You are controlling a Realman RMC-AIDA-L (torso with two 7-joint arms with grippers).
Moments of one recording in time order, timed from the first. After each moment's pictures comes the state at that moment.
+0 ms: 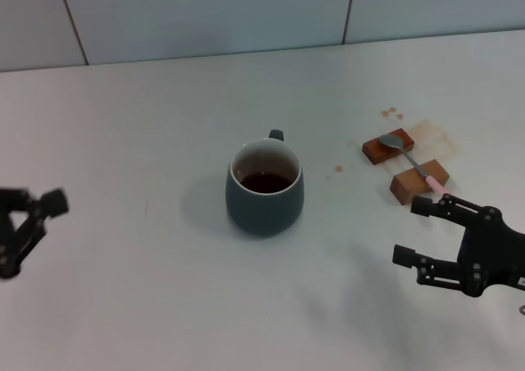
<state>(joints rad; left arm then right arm) -0.36 -1.89 0.81 0.46 1.64 1.65 -0.90 0.29 2.07 -0.40 -0.51 -2.02 -1.74 0.94</state>
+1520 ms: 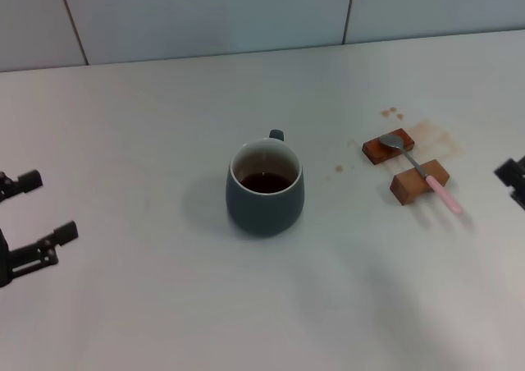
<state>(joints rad) -0.28 -1.94 0.70 0.50 1.69 1.68 -0.86 0.17 2.06 0.11 -0.13 -2.02 -1.95 1.56</state>
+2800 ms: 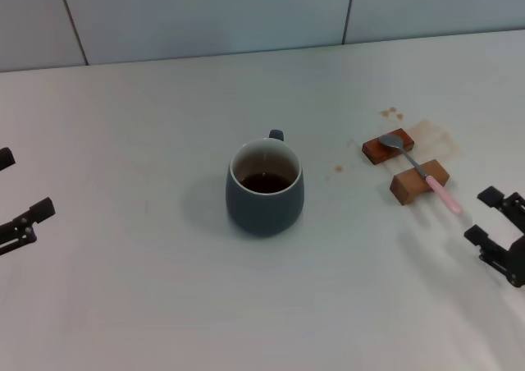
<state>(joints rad) -0.28 -1.94 0.62 0.53 1.68 1.69 -0.84 0.20 2.06 0.18 -0.18 -2.17 -1.52 2.03</state>
